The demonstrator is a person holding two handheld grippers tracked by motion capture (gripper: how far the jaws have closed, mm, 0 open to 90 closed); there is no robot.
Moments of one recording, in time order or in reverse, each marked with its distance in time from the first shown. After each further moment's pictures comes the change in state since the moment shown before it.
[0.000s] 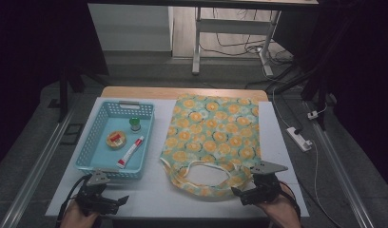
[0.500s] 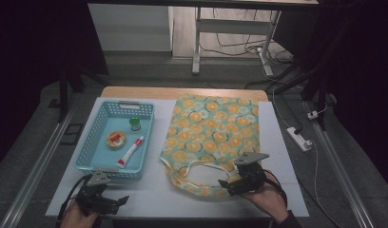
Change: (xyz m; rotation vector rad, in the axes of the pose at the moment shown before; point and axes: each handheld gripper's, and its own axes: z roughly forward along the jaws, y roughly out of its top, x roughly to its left) left arm 0.000 0.000 0.001 0.005 0.002 0.004; right arm 0.010 0.034 0.032 0.054 0.063 -0.093
